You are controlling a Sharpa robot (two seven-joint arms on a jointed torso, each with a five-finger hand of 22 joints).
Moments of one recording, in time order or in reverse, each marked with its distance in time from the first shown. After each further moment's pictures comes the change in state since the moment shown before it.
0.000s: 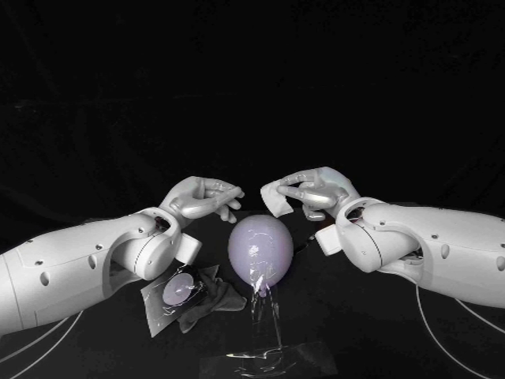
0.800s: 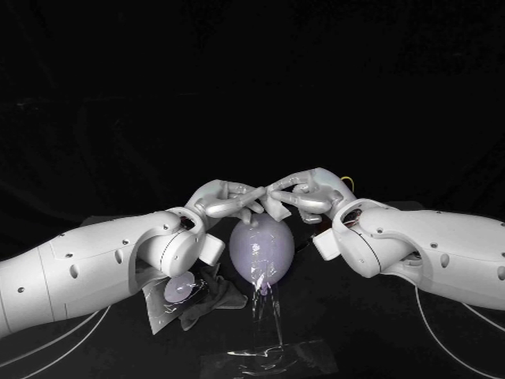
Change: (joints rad) left arm 0.001 0.083 0.001 -0.003 0.054 -0.018 -0.078; left_hand -0.087 -0.013 -0.022 0.005 0.000 -0.036 0.024 -0.063 -0.032 0.018 0.018 -0.010 0.008 0.007 0.007 0.013 0.010 -0.001 -0.014 0.000 0.025 0.019; right arm -0.003 0.004 -0.003 0.031 -0.116 -0.003 -0.036; right_hand -0.005 -0.005 0.000 0.000 0.004 -0.003 -0.004 0.015 0.000 -0.002 -0.001 -0.004 0.000 0.000 0.000 0.000 0.000 0.000 0.000 -0.003 0.000 0.001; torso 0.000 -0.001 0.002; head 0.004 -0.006
